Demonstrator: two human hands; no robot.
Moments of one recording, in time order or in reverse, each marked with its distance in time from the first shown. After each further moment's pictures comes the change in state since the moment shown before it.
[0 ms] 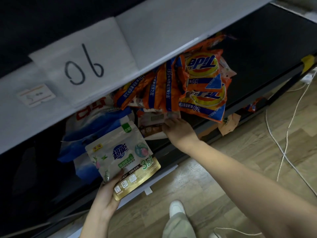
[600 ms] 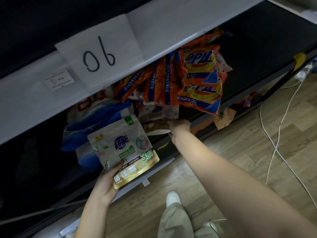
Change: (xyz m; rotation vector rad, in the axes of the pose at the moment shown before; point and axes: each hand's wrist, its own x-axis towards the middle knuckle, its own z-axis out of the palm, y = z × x) left_hand -0.012 0.006 -0.003 0.088 -0.047 -0.029; right_hand 0.011 -0.031 -0.017 1.515 0.220 1.573
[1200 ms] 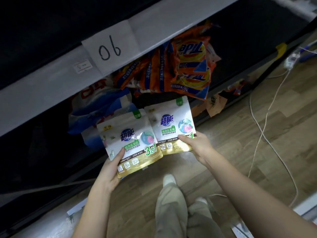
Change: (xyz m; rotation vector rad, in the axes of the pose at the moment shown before) left_hand -0.052 -0.009 0.008 0.111 0.028 -0.039; right_hand -0.064 0.046 -0.122 -0.076 -0.288 -0.090
